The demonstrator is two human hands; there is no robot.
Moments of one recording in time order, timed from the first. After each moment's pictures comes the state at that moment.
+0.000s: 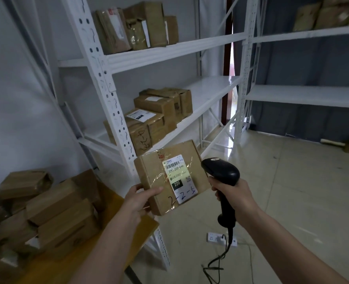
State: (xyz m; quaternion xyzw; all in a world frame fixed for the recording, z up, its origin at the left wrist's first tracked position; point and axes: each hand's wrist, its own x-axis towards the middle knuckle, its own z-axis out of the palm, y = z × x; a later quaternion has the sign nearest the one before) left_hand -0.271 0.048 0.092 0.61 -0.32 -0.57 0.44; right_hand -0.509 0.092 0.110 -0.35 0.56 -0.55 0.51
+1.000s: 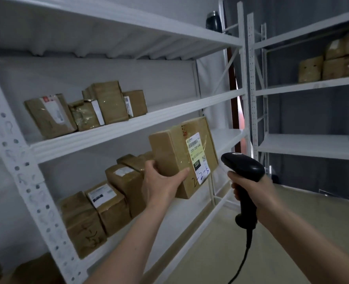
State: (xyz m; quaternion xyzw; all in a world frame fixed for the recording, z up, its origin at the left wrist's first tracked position) left_hand -0.525 -0.174 0.239 0.63 -0.52 -0.16 0.55; right_hand -0.729 -0.147 0.213 -0.39 0.45 -0.64 0.49
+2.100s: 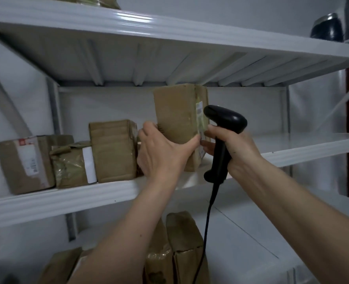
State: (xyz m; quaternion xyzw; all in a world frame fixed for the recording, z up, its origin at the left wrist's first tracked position) left_hand -0.513 -0.414 0.411 0.68 -0.38 0.23 0.59; right_hand -0.626 -0.484 0.419 -0.49 0.17 -0.57 0.64
